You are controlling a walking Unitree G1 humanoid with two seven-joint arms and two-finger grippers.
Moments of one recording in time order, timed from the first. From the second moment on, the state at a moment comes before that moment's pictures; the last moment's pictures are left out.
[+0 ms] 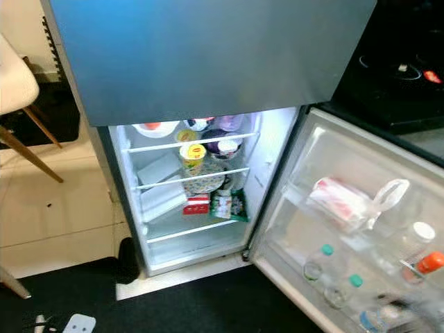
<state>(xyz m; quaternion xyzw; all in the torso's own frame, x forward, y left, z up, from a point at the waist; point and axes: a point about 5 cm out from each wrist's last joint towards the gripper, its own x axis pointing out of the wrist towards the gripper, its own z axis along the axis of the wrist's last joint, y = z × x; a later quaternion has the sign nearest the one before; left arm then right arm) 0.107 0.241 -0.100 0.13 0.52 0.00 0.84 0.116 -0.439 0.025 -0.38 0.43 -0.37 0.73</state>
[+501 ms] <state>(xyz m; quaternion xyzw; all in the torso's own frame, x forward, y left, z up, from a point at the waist) 0.098 0.241 -0.103 0.14 0.54 0.00 0.83 0.130 -0.483 0.096 -0.45 0.35 -0.40 0.71</state>
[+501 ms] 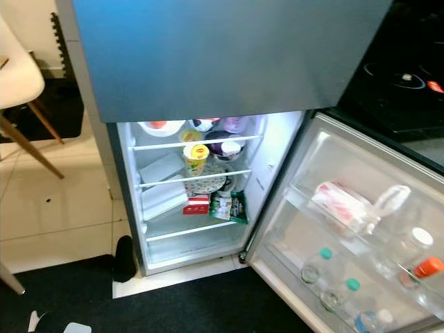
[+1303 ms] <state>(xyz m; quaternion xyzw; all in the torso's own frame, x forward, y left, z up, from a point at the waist) 0.102 0.282 -0.087 0.16 0.52 0.02 0.84 0.206 -0.462 0.113 -0.49 0.40 -0.23 0.74</state>
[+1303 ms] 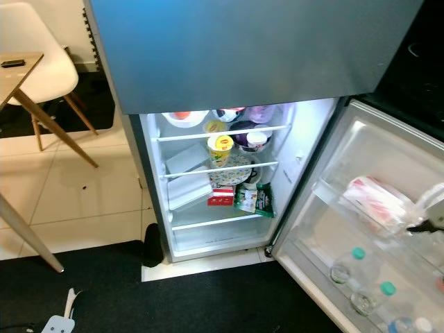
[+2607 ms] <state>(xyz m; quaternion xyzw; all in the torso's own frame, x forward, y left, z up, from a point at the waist) 0.144 0.251 -0.081 0.16 0.45 -0.03 0.88 0.297 -0.374 0.207 -0.59 0.23 0.12 0.76</state>
